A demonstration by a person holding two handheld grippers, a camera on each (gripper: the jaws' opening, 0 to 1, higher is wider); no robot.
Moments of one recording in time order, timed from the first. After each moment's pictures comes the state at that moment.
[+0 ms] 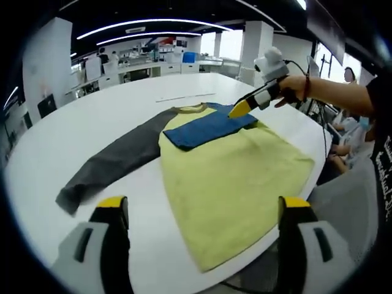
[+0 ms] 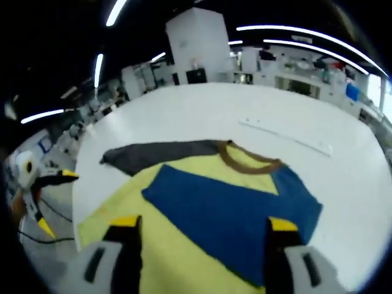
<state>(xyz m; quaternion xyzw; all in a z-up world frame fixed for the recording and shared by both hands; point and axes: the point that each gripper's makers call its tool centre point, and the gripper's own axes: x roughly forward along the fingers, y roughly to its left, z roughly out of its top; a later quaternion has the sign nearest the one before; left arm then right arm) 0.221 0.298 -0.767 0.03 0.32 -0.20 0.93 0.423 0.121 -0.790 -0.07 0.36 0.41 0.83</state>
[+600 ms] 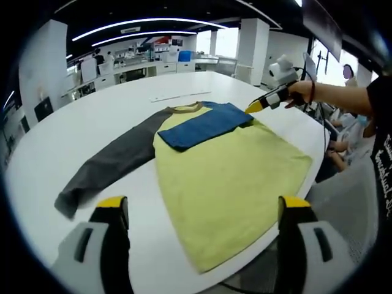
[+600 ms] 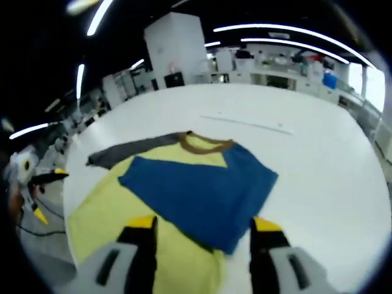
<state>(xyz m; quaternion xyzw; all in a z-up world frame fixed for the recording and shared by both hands) 0.222 0.289 -0.768 0.04 0.32 -0.21 0.92 0.428 0.036 -0.800 -0.05 0.36 0.34 0.86</state>
